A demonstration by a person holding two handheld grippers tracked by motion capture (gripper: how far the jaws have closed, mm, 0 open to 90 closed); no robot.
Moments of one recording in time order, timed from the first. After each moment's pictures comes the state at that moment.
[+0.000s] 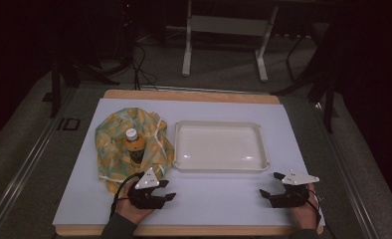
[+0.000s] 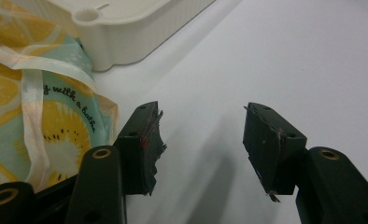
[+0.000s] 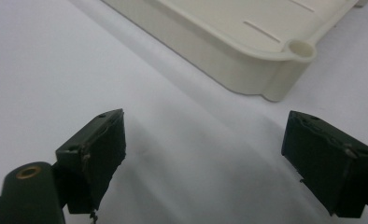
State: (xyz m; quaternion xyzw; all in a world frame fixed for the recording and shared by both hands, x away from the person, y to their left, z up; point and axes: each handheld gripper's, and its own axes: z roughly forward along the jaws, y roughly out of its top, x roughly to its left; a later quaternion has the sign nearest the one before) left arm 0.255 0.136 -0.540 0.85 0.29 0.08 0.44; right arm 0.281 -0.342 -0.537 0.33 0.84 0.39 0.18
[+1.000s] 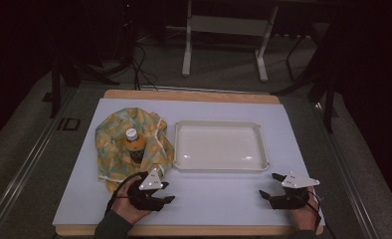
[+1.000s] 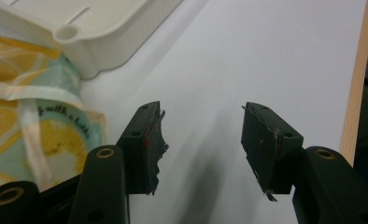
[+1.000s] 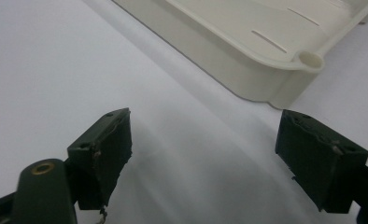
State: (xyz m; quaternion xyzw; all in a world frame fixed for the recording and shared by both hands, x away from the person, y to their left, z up) left arm 0.248 0.131 -0.513 0.89 0.24 0.10 0.37; right arm 0.275 -0.340 -0.537 0.30 0.85 0.40 0.19
